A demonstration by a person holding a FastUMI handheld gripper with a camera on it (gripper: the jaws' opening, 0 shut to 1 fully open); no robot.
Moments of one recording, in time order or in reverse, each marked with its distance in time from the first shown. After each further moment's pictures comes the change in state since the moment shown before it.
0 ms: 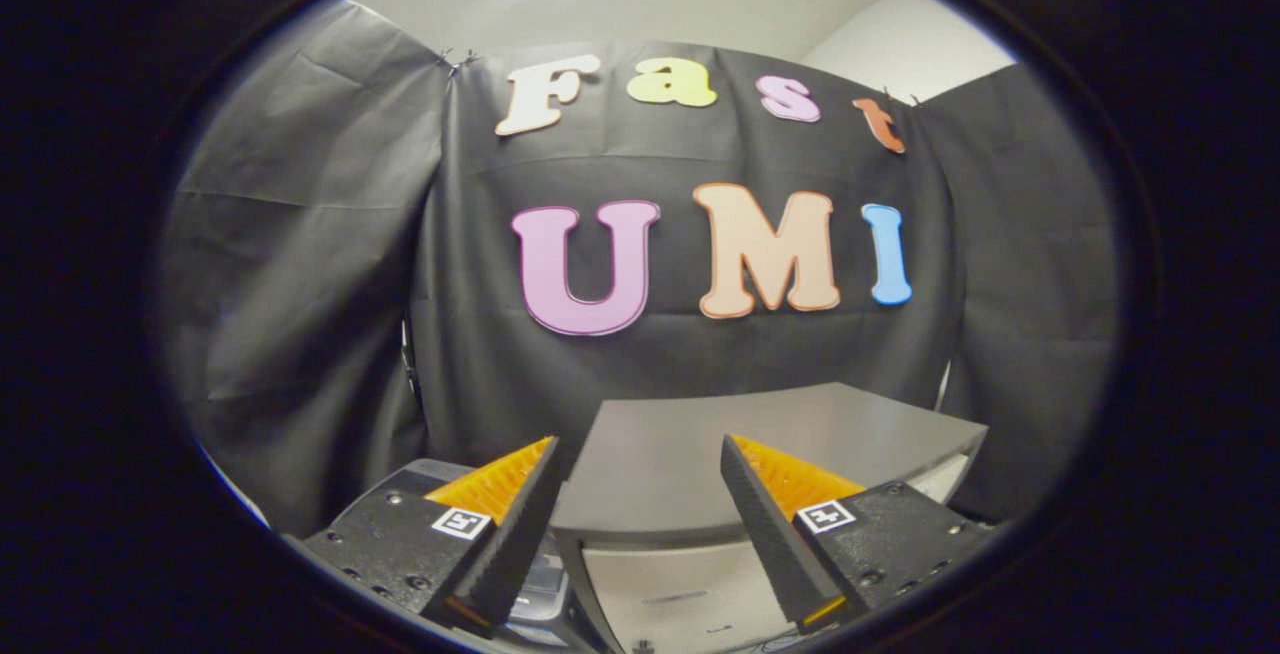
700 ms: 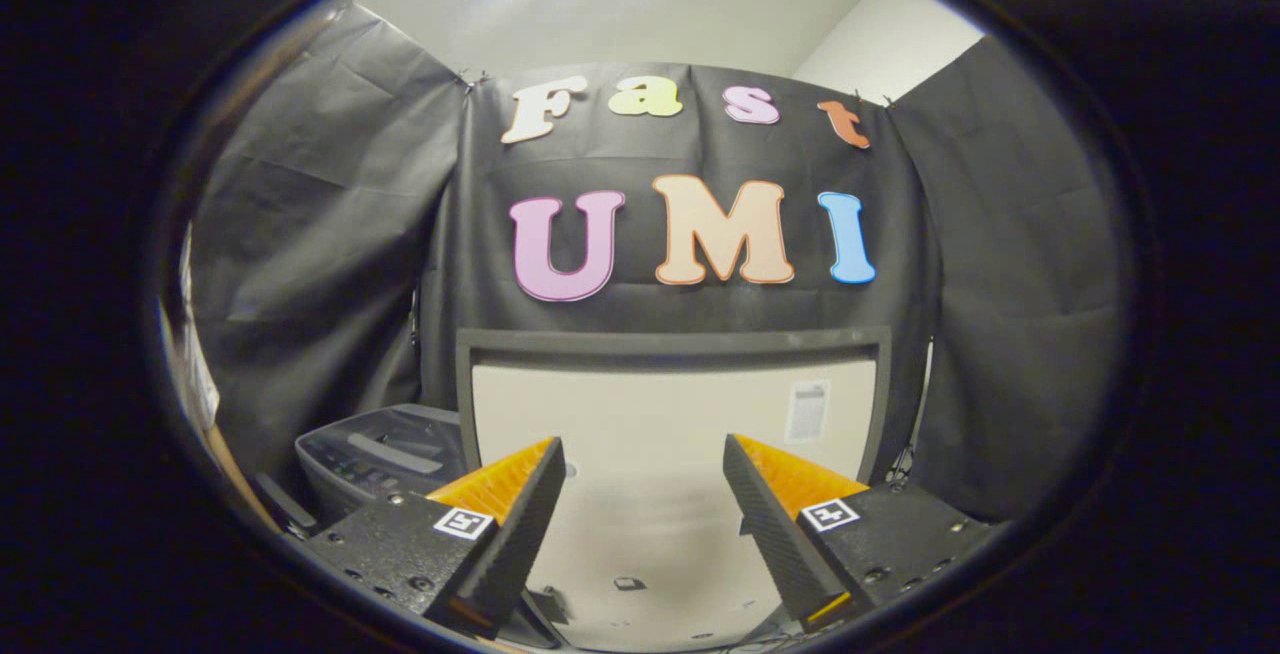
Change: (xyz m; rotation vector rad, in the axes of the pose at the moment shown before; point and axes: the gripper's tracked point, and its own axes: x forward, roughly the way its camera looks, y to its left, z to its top) arm -0.097 -0.094 -0.125 -0.021 -0.102 0.073
